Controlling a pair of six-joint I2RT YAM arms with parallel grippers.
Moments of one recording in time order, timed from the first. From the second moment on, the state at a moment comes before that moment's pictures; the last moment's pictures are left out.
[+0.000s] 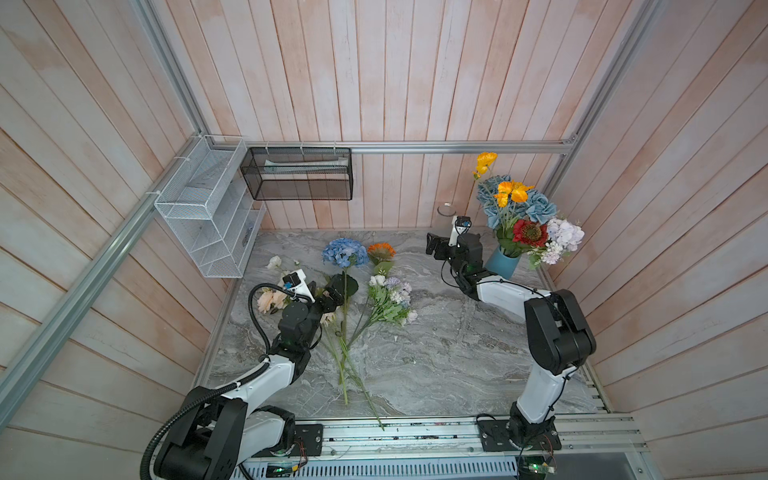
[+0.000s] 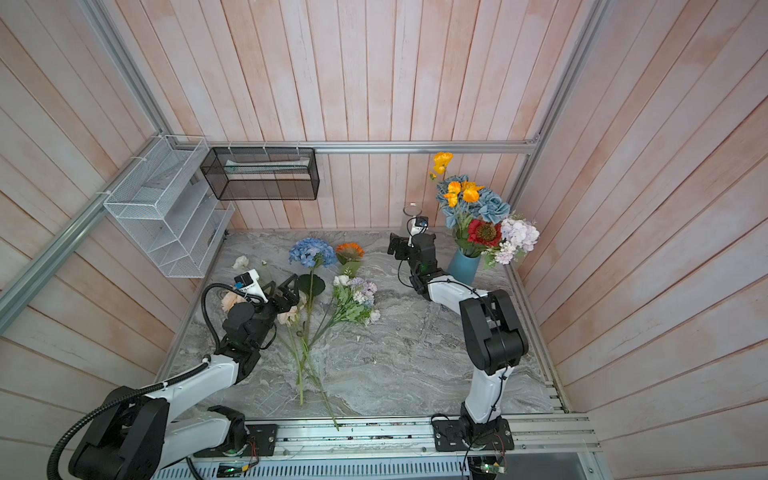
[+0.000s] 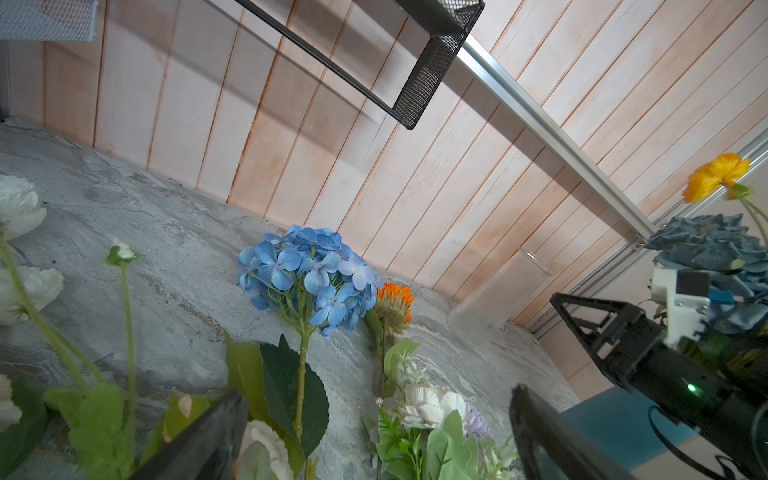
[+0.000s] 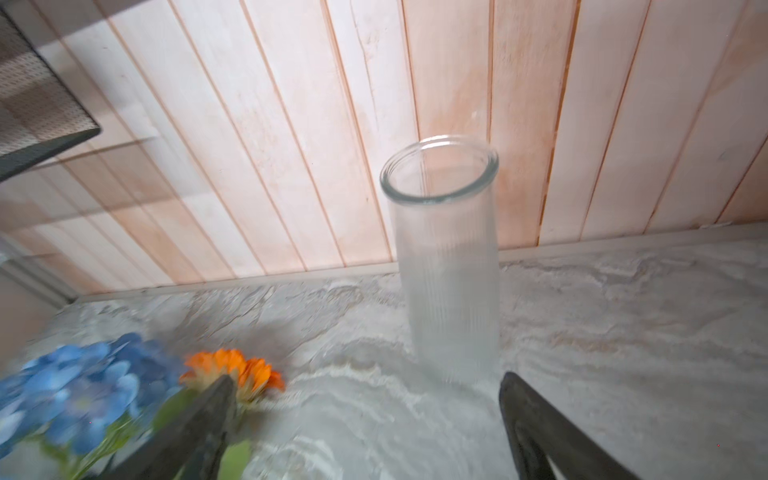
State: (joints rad) left arm -0.30 1.19 0.36 0.78 -0.07 -0.54; right arm 0.35 1.90 1.22 0.46 0.14 0.29
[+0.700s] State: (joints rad) left arm -0.26 1.19 0.37 0.76 -0.03 -0.52; right arm 0.28 2.35 1.64 0.61 0.20 0.07
